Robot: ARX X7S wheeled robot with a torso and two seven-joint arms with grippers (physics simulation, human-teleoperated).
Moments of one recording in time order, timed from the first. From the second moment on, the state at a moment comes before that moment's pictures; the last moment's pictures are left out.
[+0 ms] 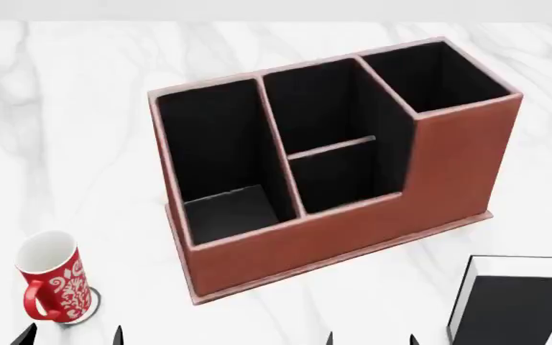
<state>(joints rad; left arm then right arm) 0.00 0.00 0.00 0.00 0.00 0.00 0.00 0.00 0.00 0.00 0.00 0.00 0.00 0.00</state>
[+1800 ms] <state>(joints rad) 0.00 -0.14 0.17 -0.01 -0.11 0.02 -0.16 0.07 0.18 -0.20 -0.54 0.09 0.59 0.13</state>
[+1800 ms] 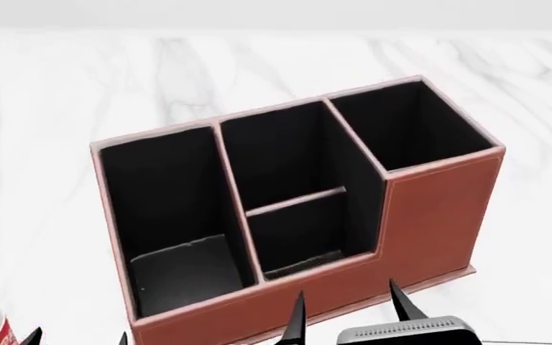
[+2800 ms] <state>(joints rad) -0.01 -0.17 0.21 0.00 -0.16 0.01 -0.20 0.28 0.17 -0.11 -0.73 0.23 1.06 0.19</state>
